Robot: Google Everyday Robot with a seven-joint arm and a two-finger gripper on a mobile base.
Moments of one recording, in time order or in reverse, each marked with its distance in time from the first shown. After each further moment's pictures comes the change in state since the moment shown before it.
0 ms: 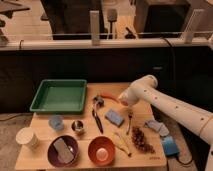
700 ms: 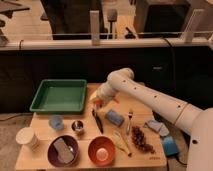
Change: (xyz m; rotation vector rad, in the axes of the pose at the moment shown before) arm -0.104 -0.146 -0.012 0.183 -0.237 -0.365
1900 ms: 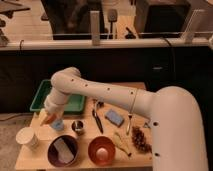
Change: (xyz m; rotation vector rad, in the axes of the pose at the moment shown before) arm -0.158 -0.215 0.051 0.130 -0.365 -0.691
